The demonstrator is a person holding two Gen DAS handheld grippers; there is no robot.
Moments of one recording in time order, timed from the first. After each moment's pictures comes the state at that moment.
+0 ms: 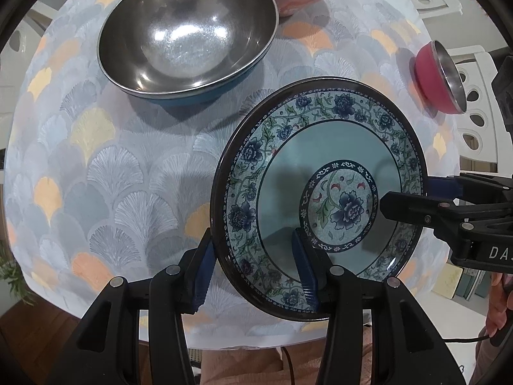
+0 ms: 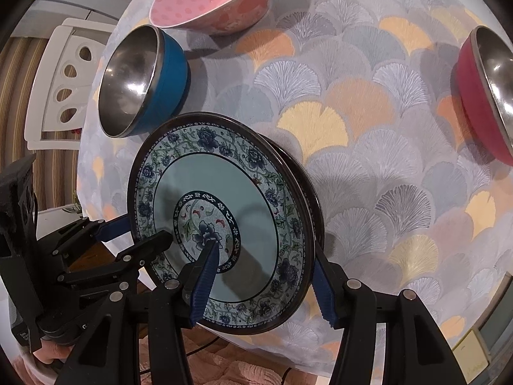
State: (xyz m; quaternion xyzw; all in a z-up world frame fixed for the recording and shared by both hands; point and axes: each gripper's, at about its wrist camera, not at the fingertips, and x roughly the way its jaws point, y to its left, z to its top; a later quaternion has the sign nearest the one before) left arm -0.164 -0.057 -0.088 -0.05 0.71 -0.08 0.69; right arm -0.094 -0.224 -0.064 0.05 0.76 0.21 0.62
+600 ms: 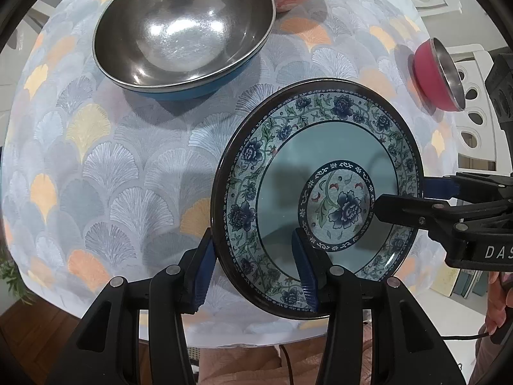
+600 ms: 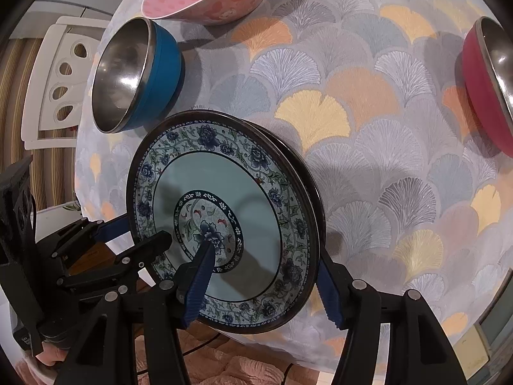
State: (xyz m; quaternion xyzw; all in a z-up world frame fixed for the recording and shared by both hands) left arm -0.164 -0.058 -0.089 -0.06 0.72 -0.08 0.69; right arm -0.088 -0.218 -0.071 0.05 0.77 0.21 0.60
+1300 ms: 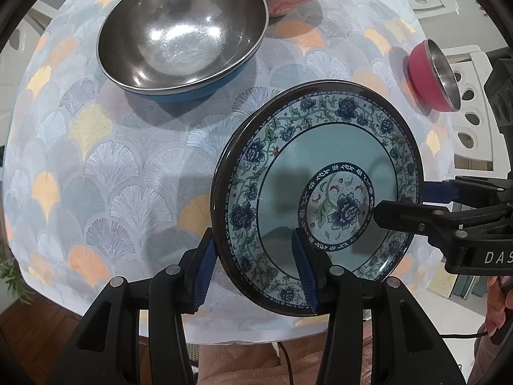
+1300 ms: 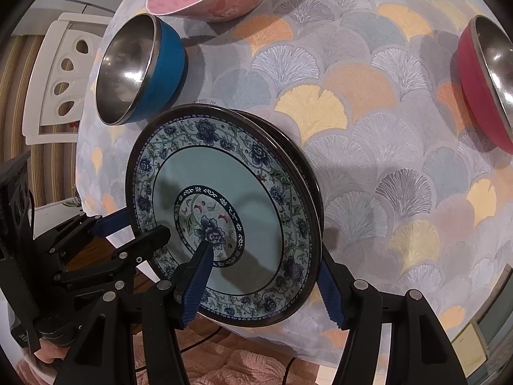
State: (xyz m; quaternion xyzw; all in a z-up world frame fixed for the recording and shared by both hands) left arm -0.167 -0.052 -0.079 -0.06 0.71 -0.08 0.70; right arm -0.092 -0.218 -0.068 0.05 0.77 0.21 0.60
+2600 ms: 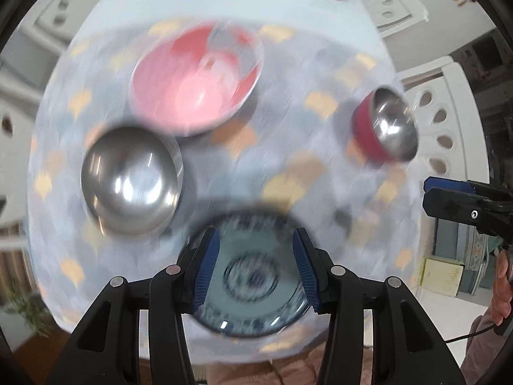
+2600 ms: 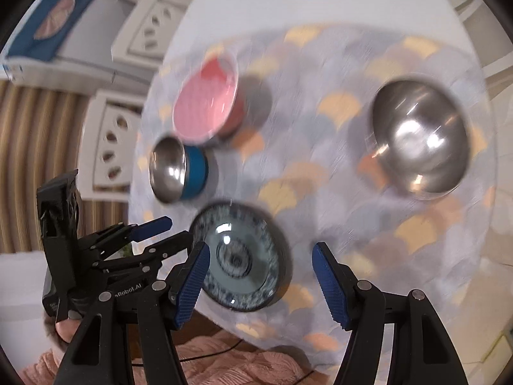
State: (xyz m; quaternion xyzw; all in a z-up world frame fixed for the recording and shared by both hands) left arm -0.089 -0.119 0.012 -0.01 0.66 -0.11 0.74; right arm -0.039 -0.339 0.030 0.17 0.69 0.23 0.67
